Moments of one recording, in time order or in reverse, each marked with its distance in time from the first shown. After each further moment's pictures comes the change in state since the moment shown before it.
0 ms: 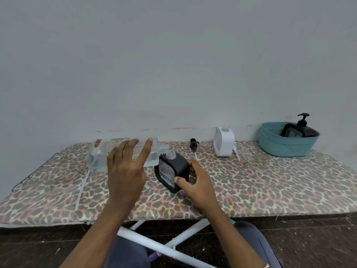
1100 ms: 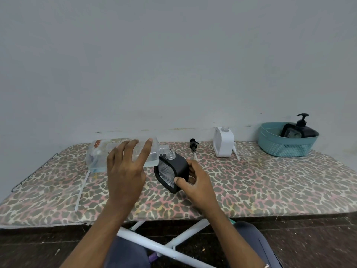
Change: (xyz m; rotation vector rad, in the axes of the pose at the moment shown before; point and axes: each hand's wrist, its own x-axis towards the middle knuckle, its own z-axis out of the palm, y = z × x) left_hand 0.000 0.000 -0.001 0.003 -0.001 0.005; right_hand 0.000 0.001 0.001 -0.009 0.008 -0.014
